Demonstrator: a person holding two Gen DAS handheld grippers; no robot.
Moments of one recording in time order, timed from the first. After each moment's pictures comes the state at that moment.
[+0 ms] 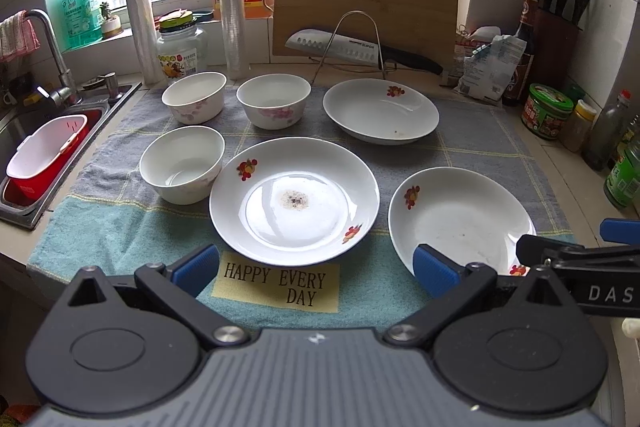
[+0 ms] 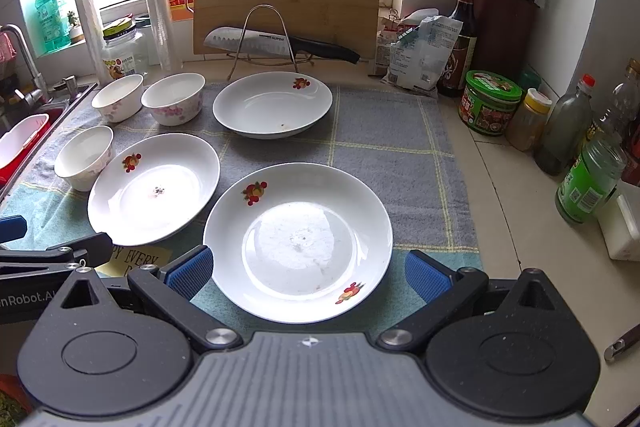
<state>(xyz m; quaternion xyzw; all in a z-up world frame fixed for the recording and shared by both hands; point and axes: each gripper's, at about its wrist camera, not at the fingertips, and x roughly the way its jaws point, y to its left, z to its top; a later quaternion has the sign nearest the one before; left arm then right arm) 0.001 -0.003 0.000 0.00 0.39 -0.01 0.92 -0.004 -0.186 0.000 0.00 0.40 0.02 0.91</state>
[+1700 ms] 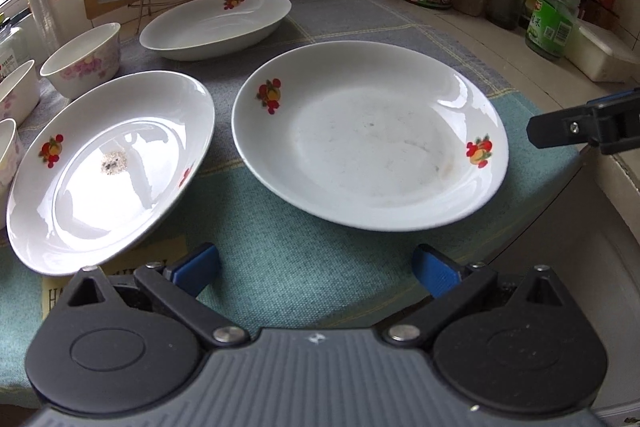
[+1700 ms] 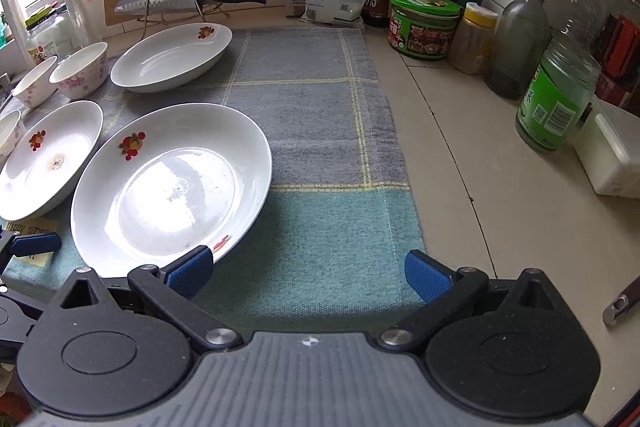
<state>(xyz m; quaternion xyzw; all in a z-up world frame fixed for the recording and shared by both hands) 0.040 -0.064 -0.116 0.11 0.43 -0.22 0.87 0.007 -0.271 -0.076 0.03 0.44 -0.05 0.89</state>
